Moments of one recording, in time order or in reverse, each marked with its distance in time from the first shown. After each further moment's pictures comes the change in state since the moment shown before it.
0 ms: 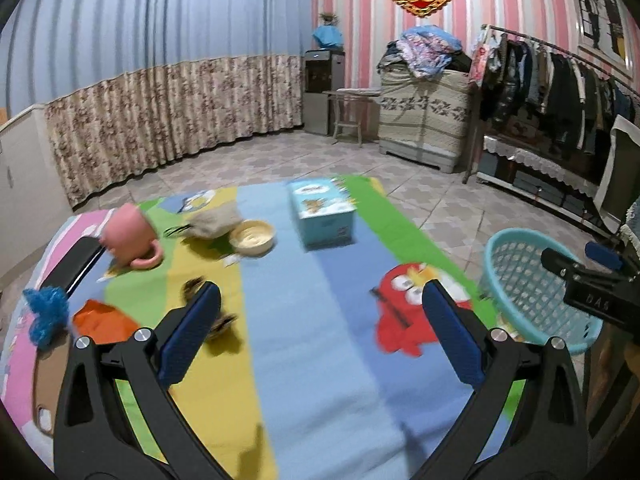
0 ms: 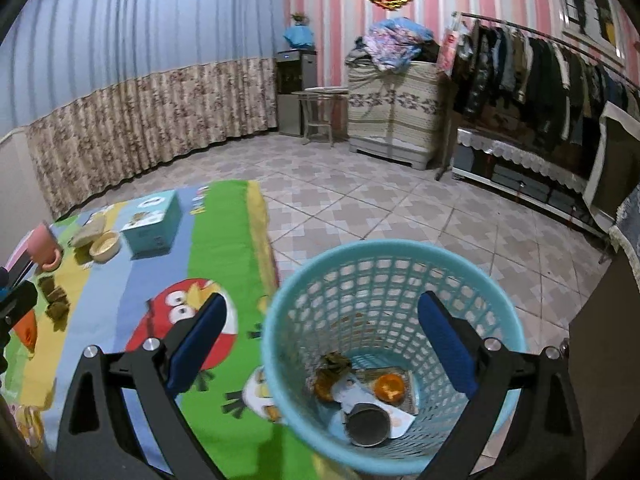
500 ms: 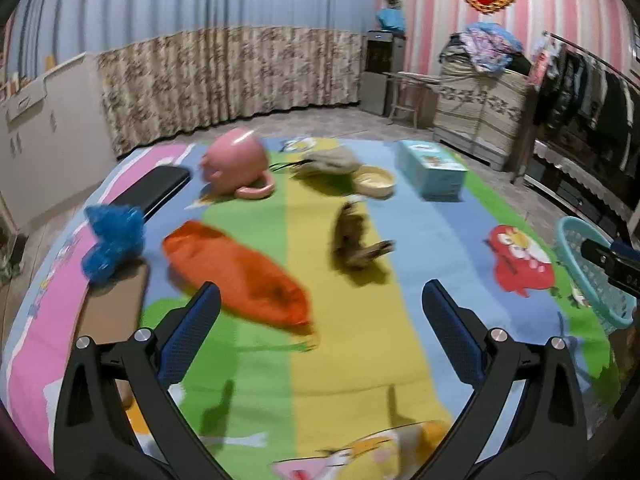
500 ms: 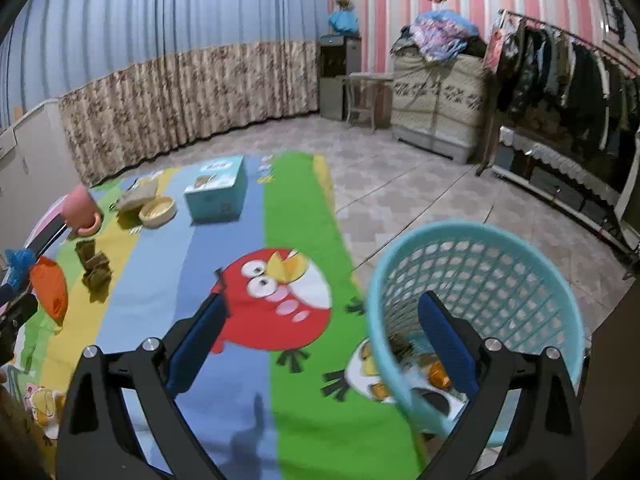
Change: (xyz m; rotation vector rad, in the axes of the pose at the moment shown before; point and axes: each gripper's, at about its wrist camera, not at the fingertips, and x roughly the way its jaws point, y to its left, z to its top) left arm -0.007 0.112 -0.048 -0.139 0.084 0.132; right arm 0.005 0.063 -0.018 -0.055 0.079 0.116
